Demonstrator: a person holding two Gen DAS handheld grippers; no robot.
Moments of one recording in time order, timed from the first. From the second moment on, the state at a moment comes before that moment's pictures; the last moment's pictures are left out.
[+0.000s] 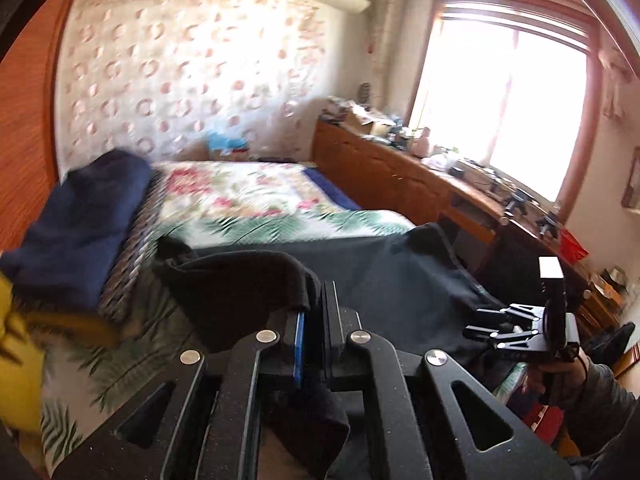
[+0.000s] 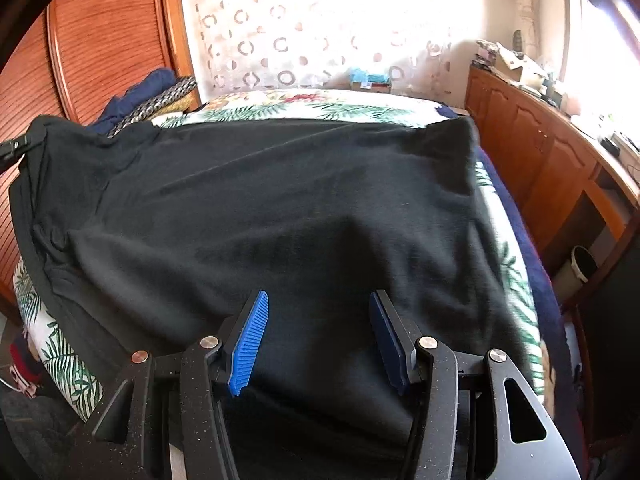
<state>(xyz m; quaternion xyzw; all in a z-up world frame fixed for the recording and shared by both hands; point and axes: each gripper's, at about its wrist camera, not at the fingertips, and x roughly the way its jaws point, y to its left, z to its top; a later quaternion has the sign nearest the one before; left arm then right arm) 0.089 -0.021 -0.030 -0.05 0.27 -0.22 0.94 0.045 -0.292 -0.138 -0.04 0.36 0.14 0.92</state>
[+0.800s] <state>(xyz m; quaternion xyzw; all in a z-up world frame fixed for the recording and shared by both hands) 0.119 -0.160 0.014 0.04 0.28 -0.34 0.90 0.015 -0.355 -0.111 -0.01 0.32 0.09 0.94</state>
